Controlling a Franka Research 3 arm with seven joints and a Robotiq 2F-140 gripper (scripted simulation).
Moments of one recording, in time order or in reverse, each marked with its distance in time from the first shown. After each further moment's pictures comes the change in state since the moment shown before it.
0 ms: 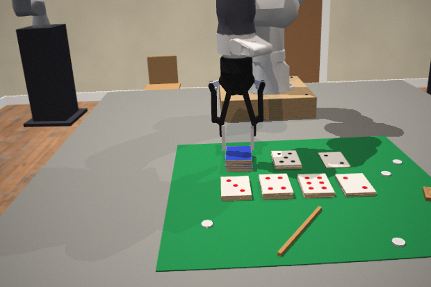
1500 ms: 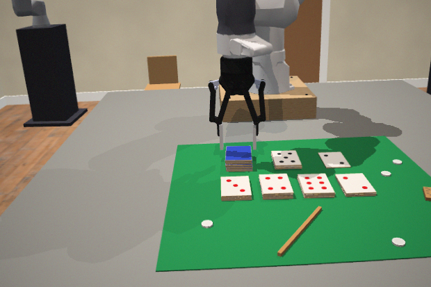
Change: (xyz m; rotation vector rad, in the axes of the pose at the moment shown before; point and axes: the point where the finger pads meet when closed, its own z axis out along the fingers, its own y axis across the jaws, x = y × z) arm 0.000 0.000 0.000 0.000 0.000 0.000
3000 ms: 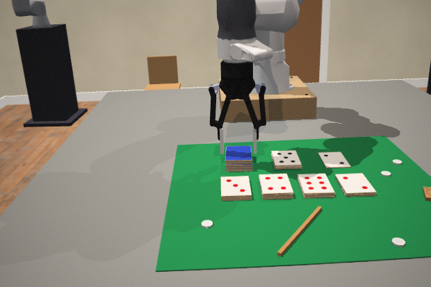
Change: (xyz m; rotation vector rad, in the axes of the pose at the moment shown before) arm 0.002 -0.001 0.010 0.000 -0.001 0.000
